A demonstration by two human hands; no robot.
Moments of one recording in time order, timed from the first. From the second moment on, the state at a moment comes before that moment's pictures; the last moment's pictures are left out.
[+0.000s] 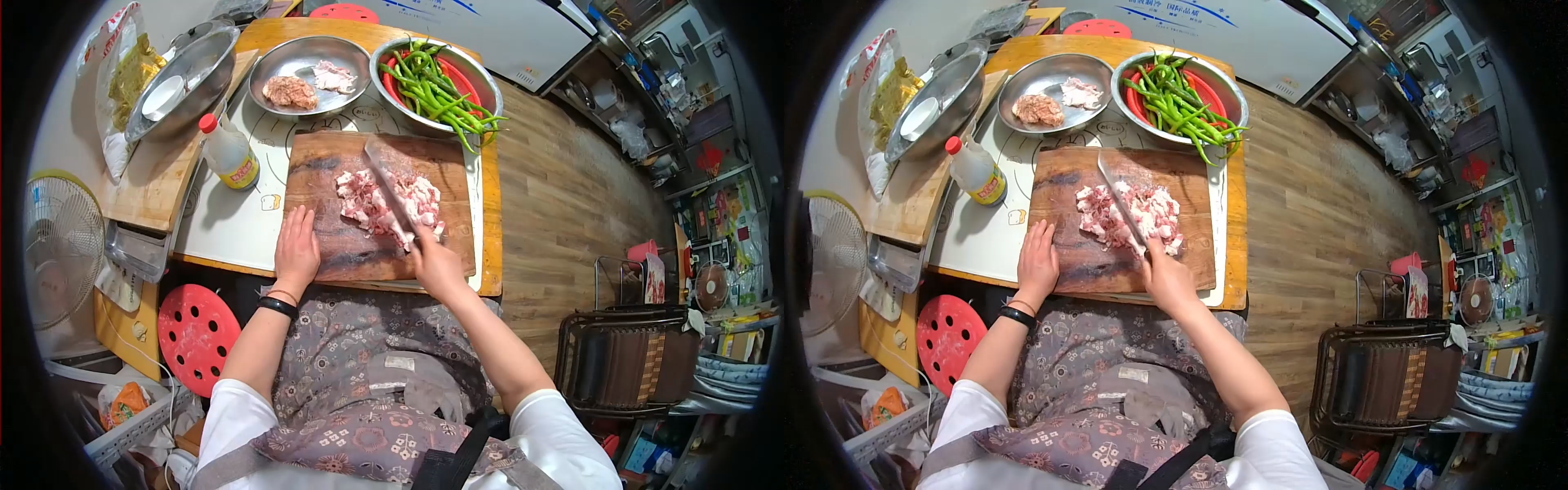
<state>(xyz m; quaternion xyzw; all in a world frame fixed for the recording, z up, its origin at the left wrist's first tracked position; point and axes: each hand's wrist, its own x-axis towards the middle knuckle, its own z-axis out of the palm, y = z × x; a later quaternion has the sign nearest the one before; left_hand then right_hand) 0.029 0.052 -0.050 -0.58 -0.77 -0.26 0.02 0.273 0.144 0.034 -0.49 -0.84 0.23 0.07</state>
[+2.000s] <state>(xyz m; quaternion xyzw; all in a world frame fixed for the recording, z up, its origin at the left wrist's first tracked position) 0.024 0.056 -0.054 -0.57 -0.77 -0.27 0.01 0.272 0.177 0.053 -0.48 -0.85 0.21 0.05</state>
